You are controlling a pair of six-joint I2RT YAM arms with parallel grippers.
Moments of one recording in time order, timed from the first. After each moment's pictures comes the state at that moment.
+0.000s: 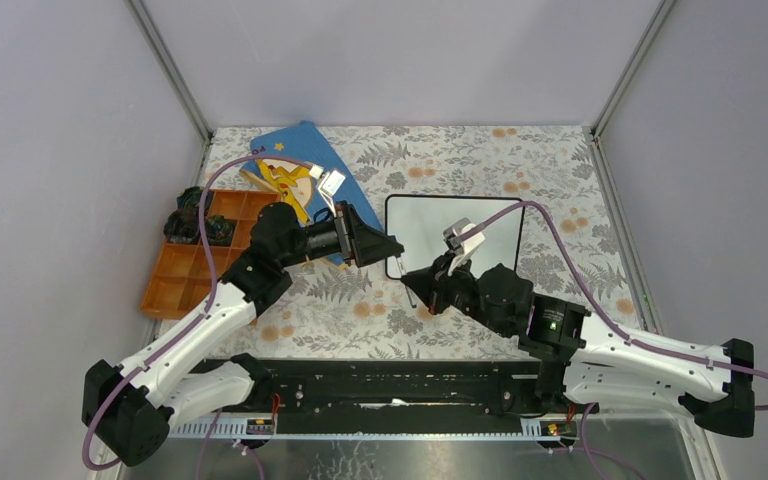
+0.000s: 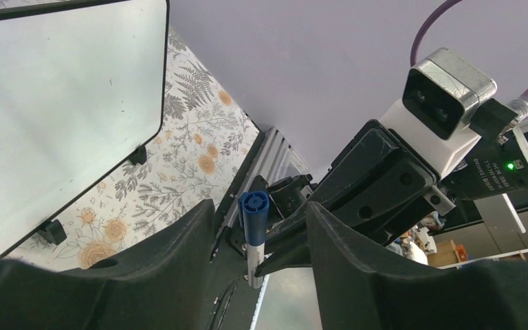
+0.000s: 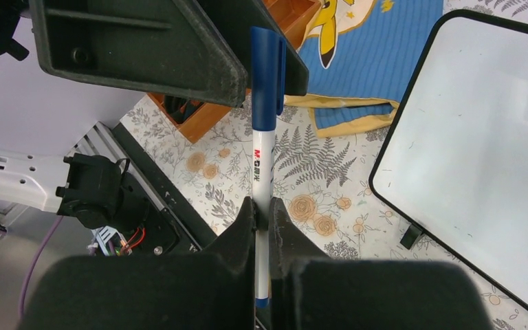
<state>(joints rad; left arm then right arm) -0.60 1.01 0.79 0.21 0.64 -0.82 1.20 0.86 0.76 -0.09 0.32 0.41</state>
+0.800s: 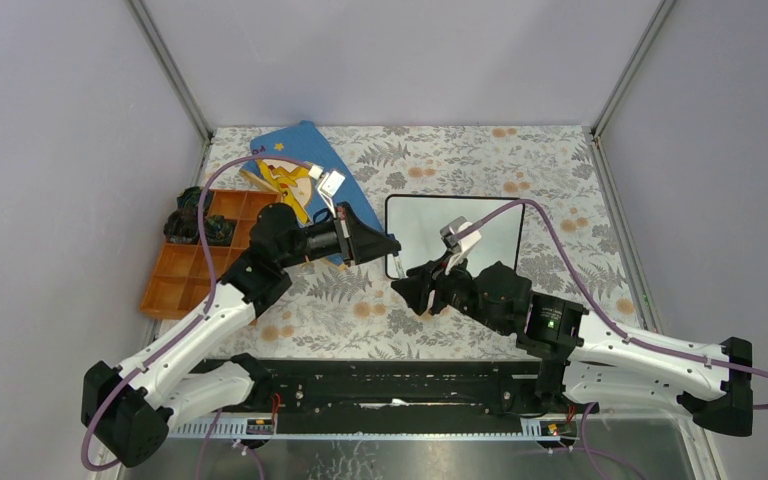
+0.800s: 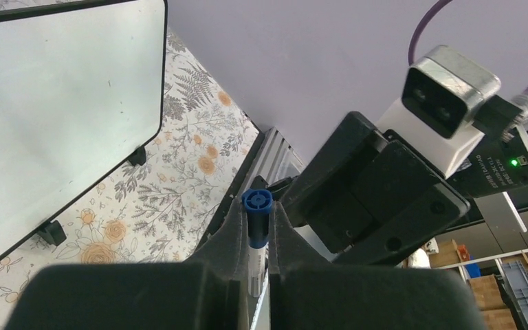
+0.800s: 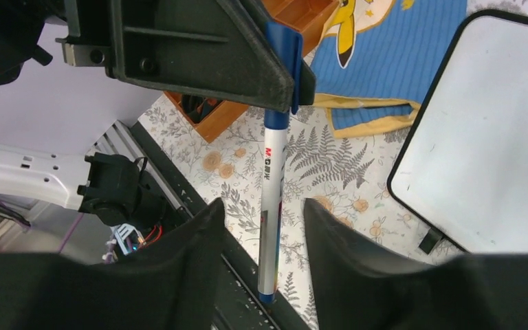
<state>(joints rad) -0.61 1.01 0.79 0.21 0.64 -0.81 1.20 0.88 0.77 -0.08 0.29 0.43</state>
